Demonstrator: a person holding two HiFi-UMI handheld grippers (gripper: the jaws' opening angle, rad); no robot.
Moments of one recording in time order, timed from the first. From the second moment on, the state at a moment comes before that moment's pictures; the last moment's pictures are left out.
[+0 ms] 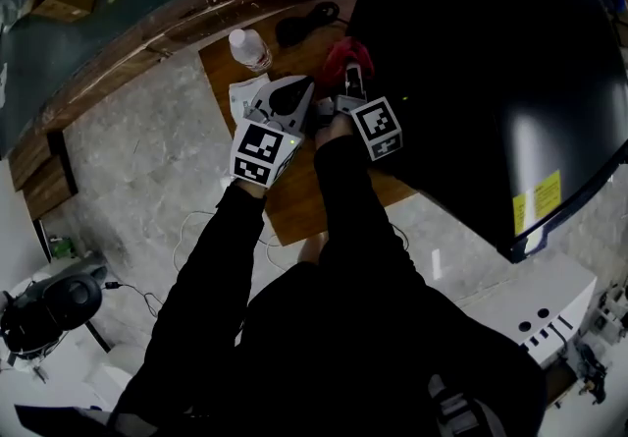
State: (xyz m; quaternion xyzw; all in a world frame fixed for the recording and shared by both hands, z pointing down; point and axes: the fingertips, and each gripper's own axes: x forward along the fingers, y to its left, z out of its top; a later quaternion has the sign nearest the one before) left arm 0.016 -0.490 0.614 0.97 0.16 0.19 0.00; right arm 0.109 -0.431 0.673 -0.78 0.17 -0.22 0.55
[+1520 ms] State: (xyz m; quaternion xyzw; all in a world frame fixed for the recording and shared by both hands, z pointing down) left arm -0.113 -0.387 0.281 0.96 0.26 -0.06 -0.02; right arm -0.054 -0.301 0.358 -0.76 0.25 -0.06 0.59
